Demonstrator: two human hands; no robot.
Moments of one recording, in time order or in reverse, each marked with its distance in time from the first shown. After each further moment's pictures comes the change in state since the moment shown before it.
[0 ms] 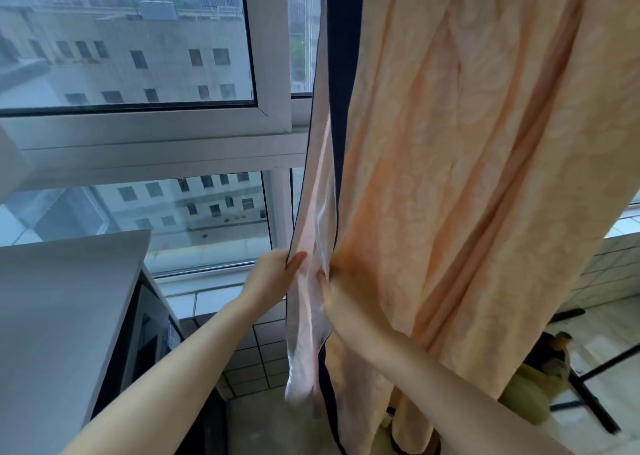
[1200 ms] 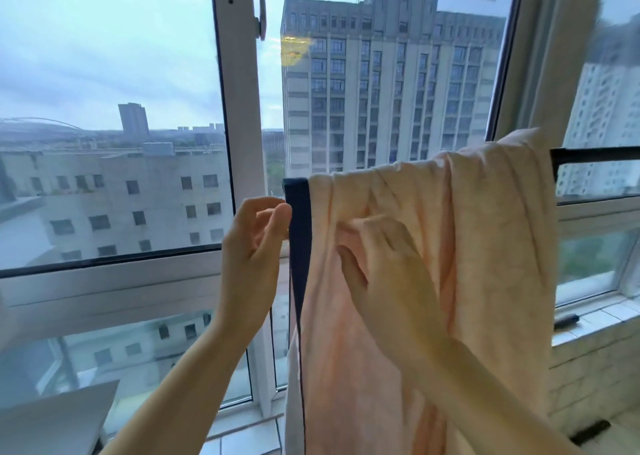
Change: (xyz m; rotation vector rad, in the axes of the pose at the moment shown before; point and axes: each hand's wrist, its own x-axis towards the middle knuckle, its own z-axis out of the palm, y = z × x) left_hand -0.021 0.205 -0.143 -0.753 0.520 0.704; right_hand -0.013 -0.075 -0.190 -0.135 0.841 -0.598
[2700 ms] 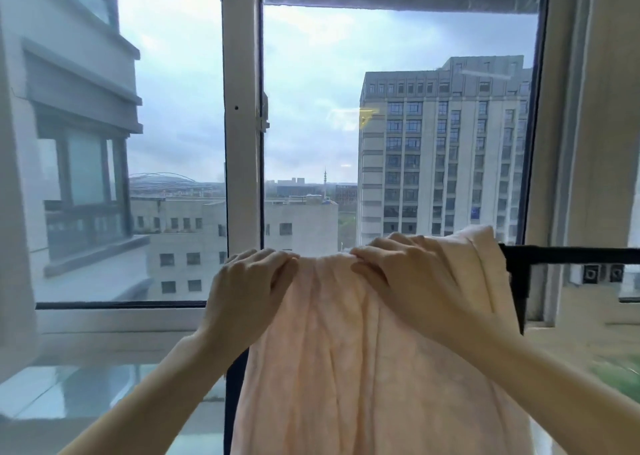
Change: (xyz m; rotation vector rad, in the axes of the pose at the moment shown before) left_hand 0.041 0.026 0.103 1.115 -0.058 0.402; right_hand 0.114 0.170 -0.075 -0.069 -0.097 -0.395
